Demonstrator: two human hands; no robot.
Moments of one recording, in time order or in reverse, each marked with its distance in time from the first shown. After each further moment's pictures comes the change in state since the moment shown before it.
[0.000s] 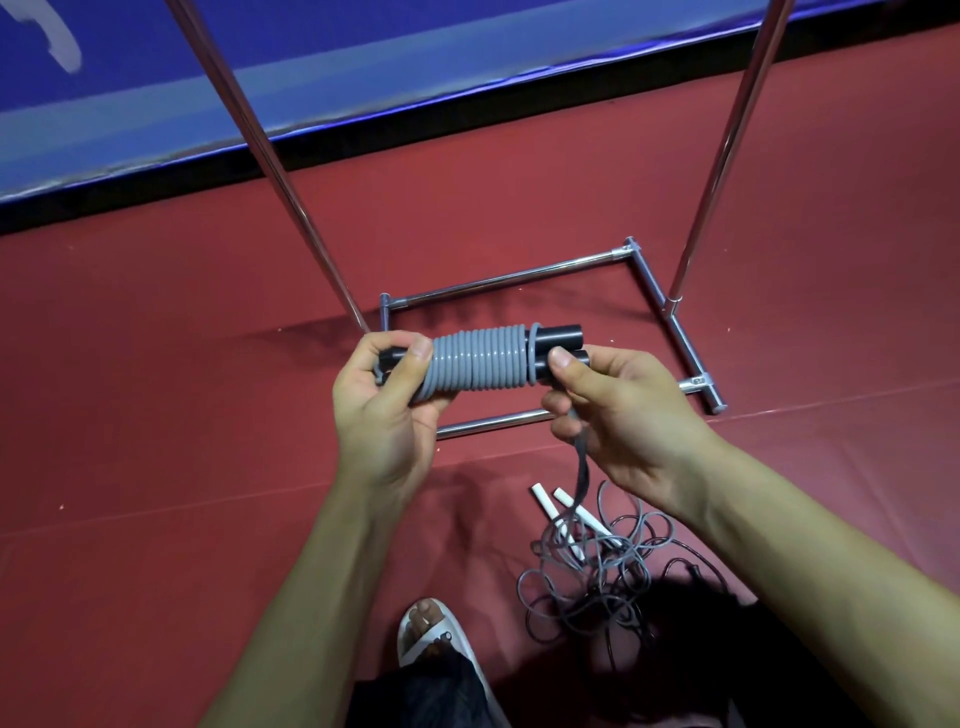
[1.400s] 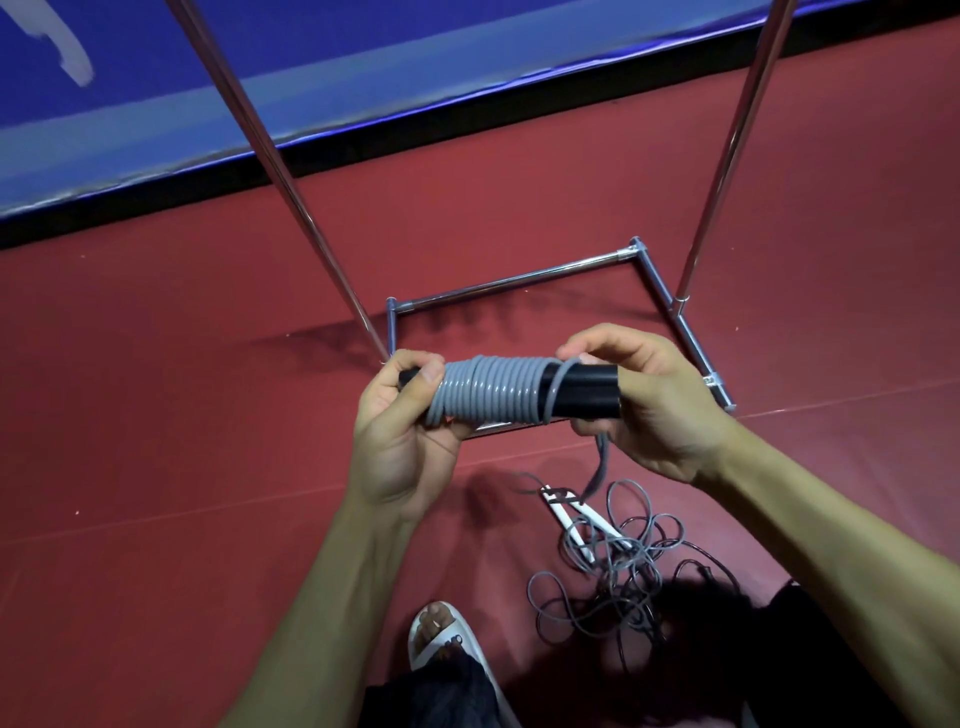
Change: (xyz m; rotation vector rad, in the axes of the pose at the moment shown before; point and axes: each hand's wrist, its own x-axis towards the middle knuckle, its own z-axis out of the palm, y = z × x) left_hand -0.011 0.005 -0.002 -0.162 -0.145 -0.186; right_hand 0.014 -0.004 -0.028 -0.060 -0.255 -0.132
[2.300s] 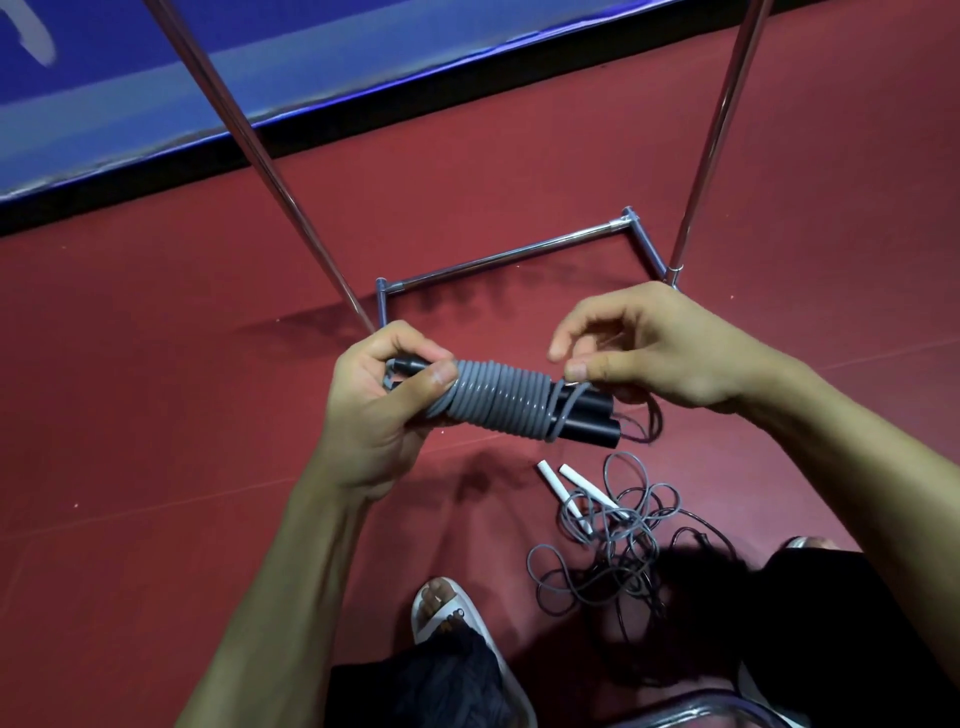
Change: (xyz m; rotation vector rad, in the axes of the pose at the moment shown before) left_hand 0.000 0.011 -0.012 0.413 -0.218 0.085; right_hand 0.000 -0.035 -0.017 -0.774 -0.245 -0.005
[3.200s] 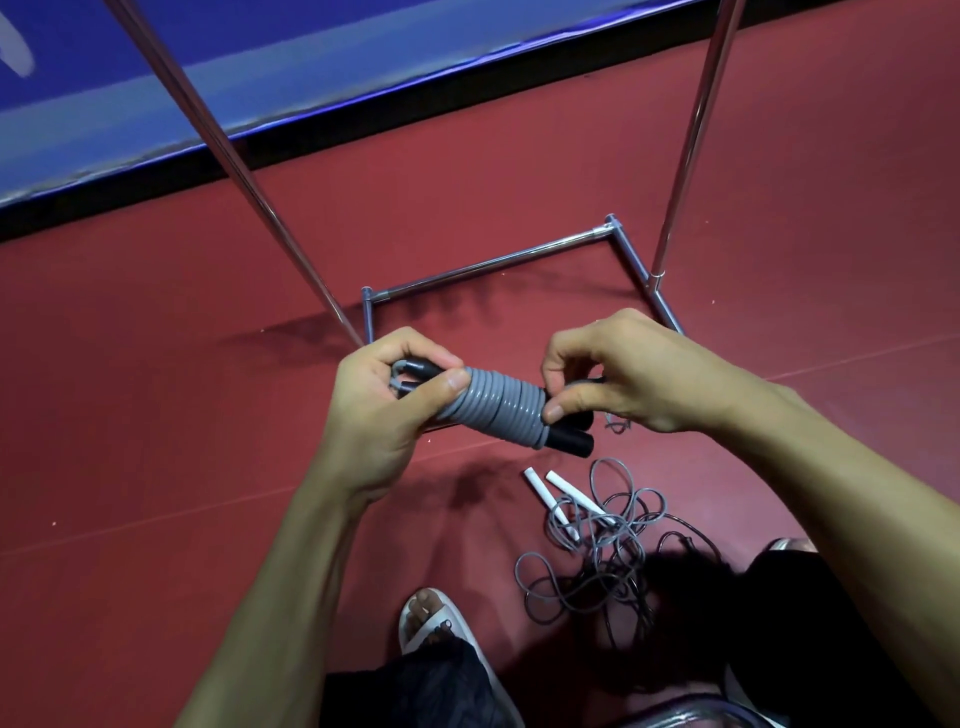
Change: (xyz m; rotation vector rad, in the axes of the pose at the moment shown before) left_hand 0.011 -0.007 0.009 0.308 0.025 0.042; right_hand -0.004 -0.001 -0.002 -0.558 0.005 -0.030
